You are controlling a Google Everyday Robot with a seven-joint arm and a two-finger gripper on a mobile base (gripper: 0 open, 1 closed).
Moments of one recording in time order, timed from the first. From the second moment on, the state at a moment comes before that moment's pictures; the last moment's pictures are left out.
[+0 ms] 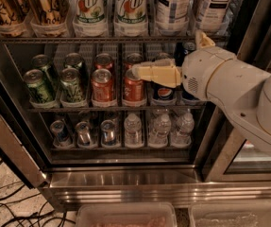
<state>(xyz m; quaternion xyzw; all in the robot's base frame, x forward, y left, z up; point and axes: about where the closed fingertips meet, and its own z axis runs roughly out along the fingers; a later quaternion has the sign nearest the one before) 0.547 -0.085 1.002 -0.26 0.69 0.11 0.67</state>
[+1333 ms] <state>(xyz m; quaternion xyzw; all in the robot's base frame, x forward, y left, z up) 0.545 -0.086 1.006 -0.21 0.66 0.08 0.72</state>
